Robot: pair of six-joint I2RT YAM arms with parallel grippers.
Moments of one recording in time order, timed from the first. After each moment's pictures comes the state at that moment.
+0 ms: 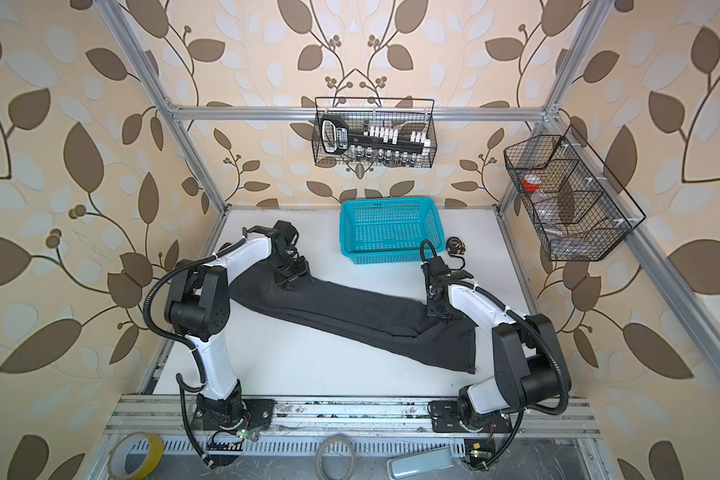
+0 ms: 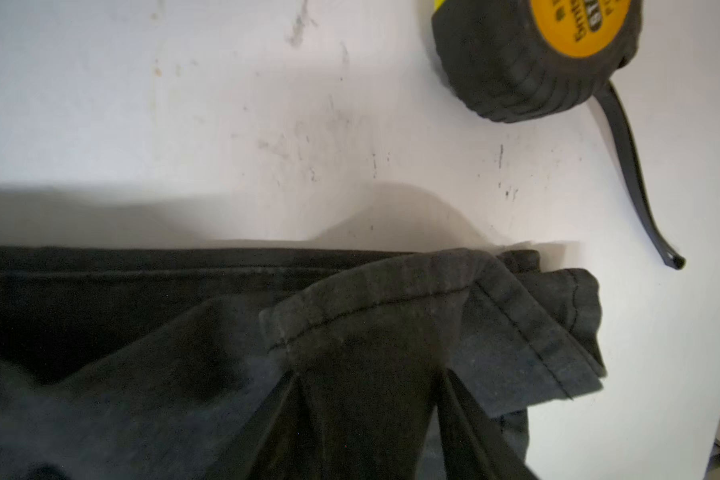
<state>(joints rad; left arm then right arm) -0.21 1.94 1.45 -0.97 0.33 -0.58 0.26 1.49 0.88 -0.82 0.32 0.36</state>
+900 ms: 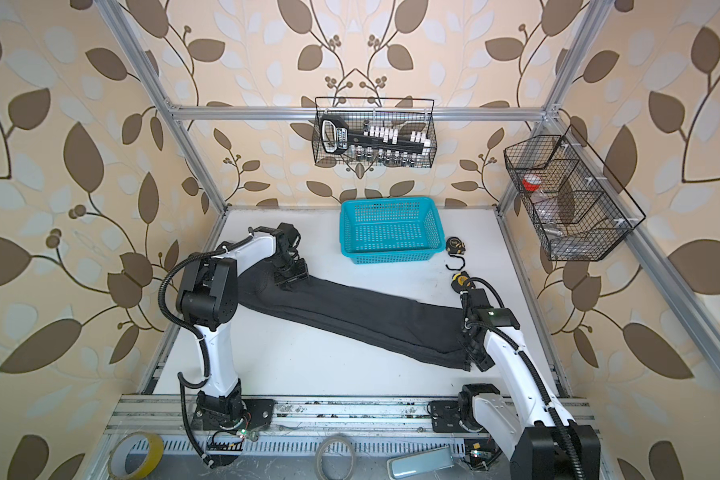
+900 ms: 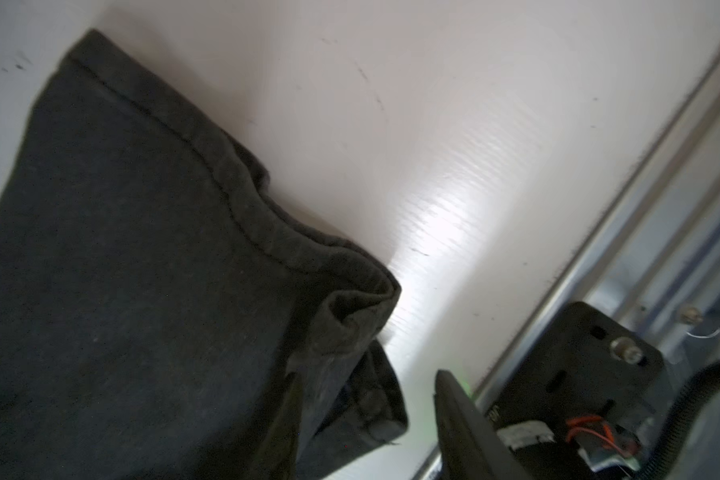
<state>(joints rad) -0.18 2.04 1.50 -0.98 0.24 -0.53 -0.01 0.96 0.66 -1.21 0.27 1.10</state>
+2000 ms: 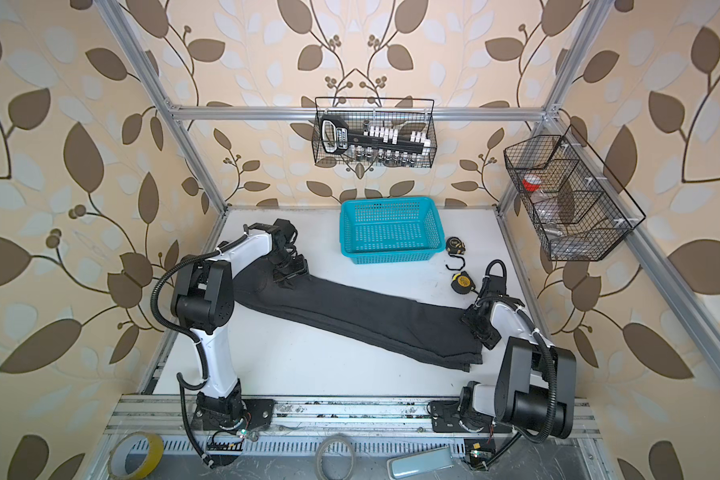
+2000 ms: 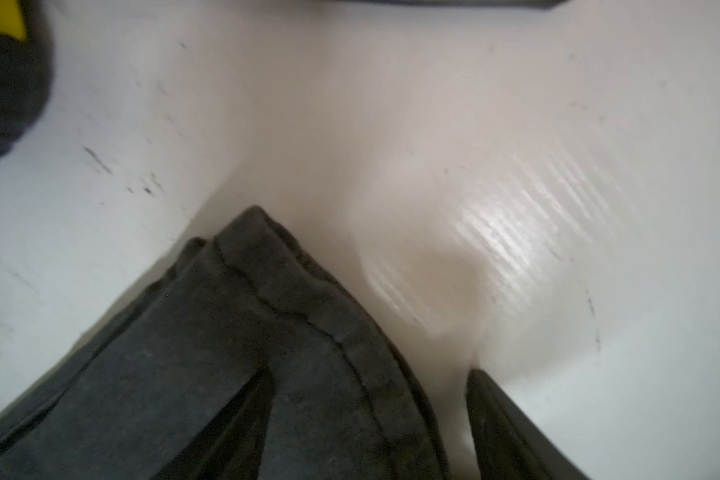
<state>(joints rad) -0.17 2.00 1.52 -1.01 0.31 -0.52 -0.28 1.34 0.64 -0.67 0.04 0.56</state>
